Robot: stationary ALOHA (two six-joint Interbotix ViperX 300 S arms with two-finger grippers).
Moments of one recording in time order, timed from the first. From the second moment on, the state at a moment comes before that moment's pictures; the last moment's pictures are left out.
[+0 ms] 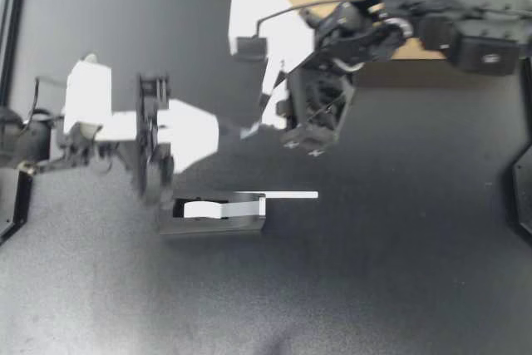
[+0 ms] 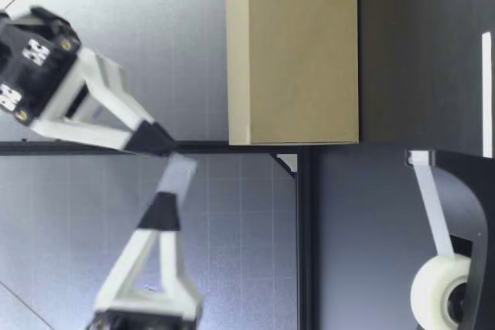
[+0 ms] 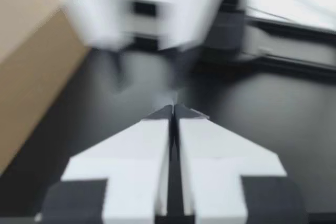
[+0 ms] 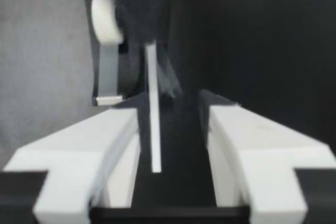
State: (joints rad) left arm 0.10 -0.17 0.97 -0.21 -0.70 -0.02; right arm -0.27 -0.03 0.21 0.29 0.84 -0.28
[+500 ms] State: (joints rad) left arm 0.28 0.11 0.74 -0.49 -0.78 -0.55; right arm -0.38 -0.27 0.66 0.27 0.10 -0.28
